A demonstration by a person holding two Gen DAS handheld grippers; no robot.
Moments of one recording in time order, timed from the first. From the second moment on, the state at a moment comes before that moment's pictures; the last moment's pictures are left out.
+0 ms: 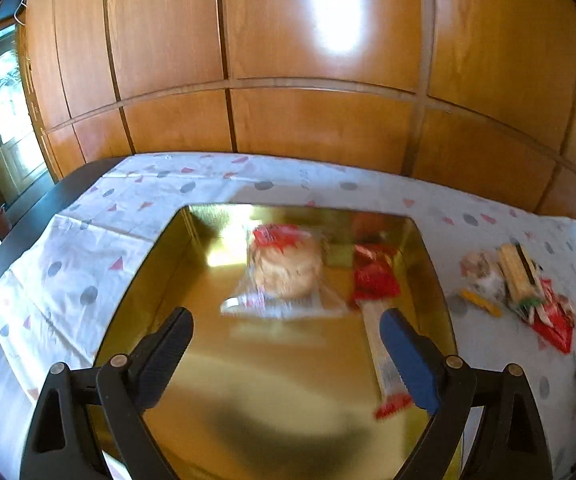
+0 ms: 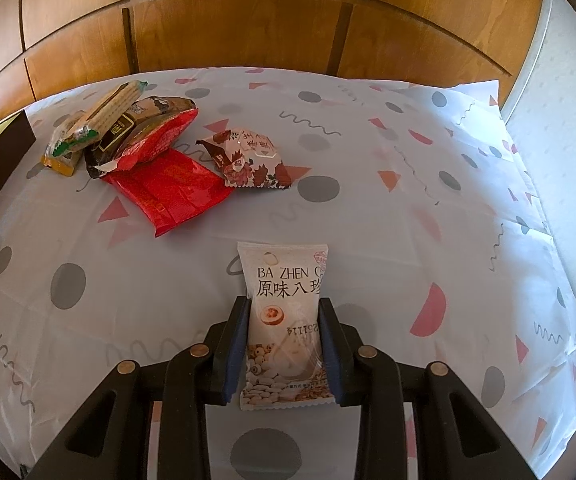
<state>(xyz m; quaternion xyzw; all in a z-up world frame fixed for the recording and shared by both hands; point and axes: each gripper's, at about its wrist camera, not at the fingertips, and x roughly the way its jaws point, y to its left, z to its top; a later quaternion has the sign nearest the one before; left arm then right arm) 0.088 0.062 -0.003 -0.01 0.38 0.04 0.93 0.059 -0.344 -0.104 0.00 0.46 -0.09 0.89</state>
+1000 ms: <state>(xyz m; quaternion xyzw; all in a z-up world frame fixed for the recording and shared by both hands) 0.028 0.075 -0.024 -0.03 0.37 0.05 0.93 0.056 -0.252 -0.082 0.01 0.47 0.05 0.88</state>
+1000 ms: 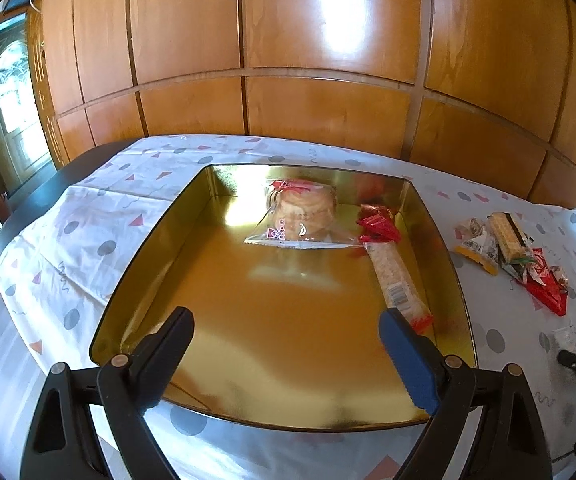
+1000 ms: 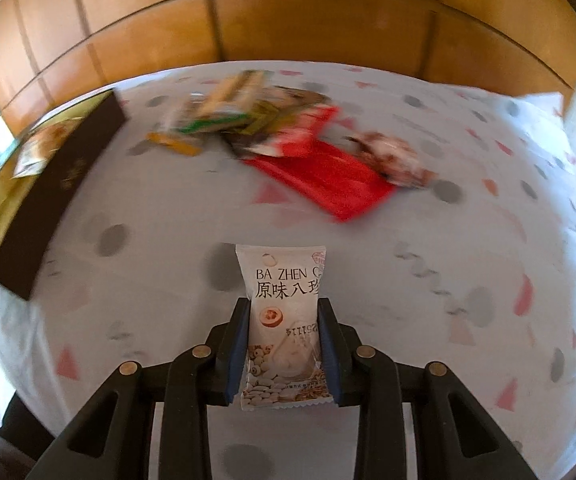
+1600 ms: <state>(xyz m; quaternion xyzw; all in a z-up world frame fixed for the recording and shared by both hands) 0.033 0.127 -0.017 -0.07 0.35 0.11 0.93 0.094 -0.010 -0.008 -0.14 0.37 0.33 0.86</state>
